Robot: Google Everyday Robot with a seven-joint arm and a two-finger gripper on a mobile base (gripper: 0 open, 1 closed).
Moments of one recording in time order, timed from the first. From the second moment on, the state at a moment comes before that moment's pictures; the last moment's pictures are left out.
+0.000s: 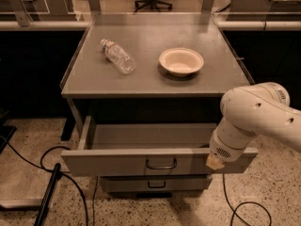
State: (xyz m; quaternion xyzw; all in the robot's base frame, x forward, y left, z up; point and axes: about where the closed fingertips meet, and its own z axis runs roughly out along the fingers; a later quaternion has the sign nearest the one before) arm 0.443 -0.194 0.676 -0.48 0.88 0.02 0.05
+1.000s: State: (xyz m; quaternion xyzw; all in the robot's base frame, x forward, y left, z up) arm 0.443 -0.194 0.677 -0.48 0.88 0.02 0.05
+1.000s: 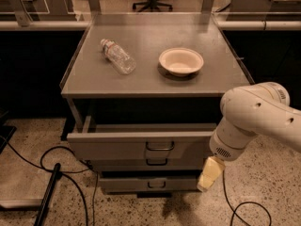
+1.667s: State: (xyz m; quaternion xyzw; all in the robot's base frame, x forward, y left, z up) arm 0.443 -0.194 0.677 -0.48 0.88 0.02 0.05
